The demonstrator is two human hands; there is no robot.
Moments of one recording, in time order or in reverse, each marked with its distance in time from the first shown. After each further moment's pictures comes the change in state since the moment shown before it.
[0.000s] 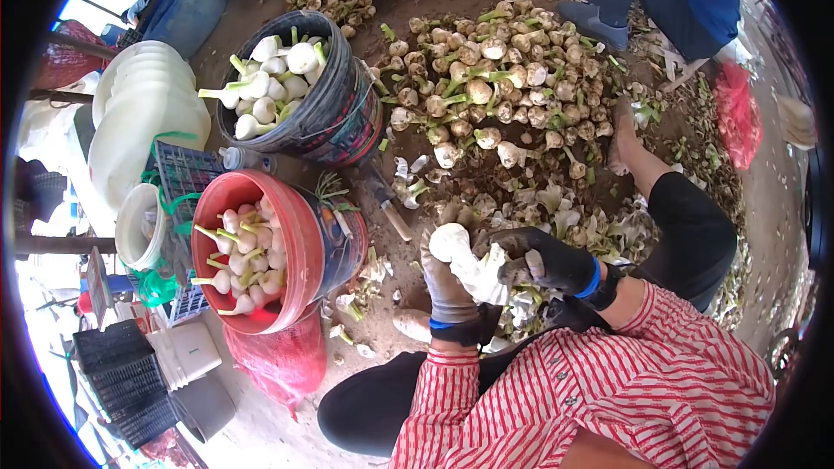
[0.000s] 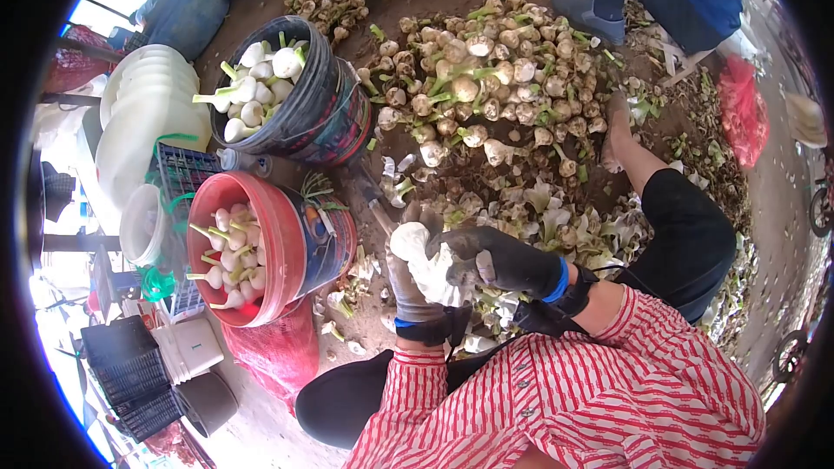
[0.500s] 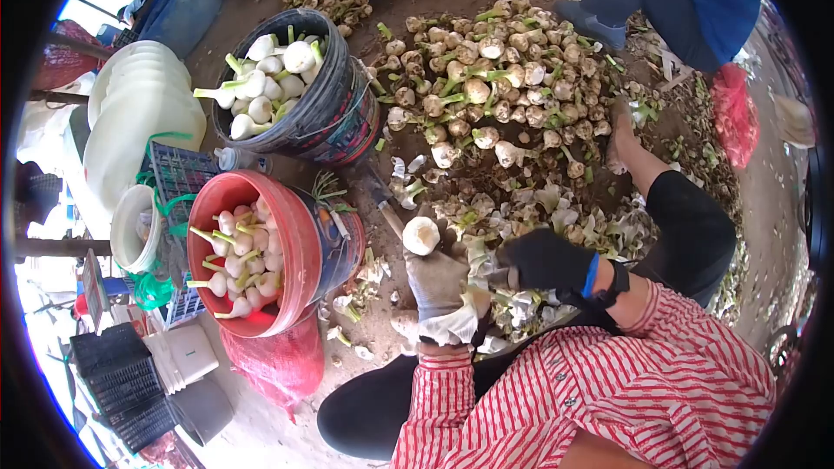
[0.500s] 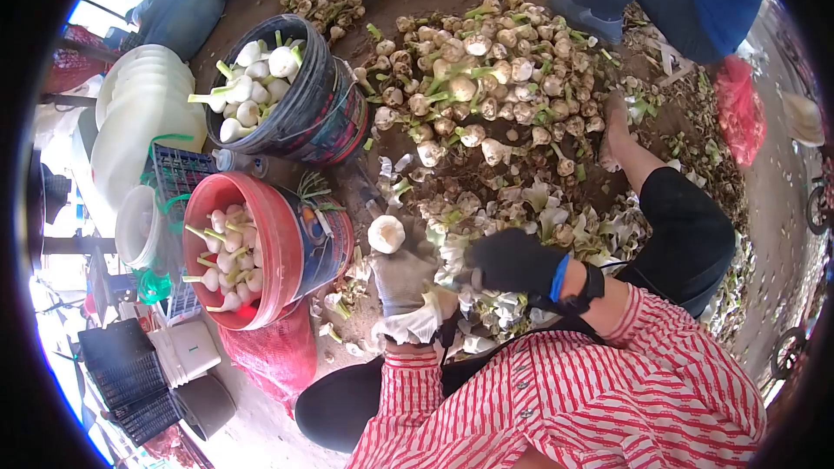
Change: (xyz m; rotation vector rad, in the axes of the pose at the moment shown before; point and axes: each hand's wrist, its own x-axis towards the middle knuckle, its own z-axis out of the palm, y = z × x) left_hand 0.012 -0.003 -0.032 -0.915 0.336 -0.561; right_hand 0.000 0.016 -0.019 -1.327 -0.112 0.315
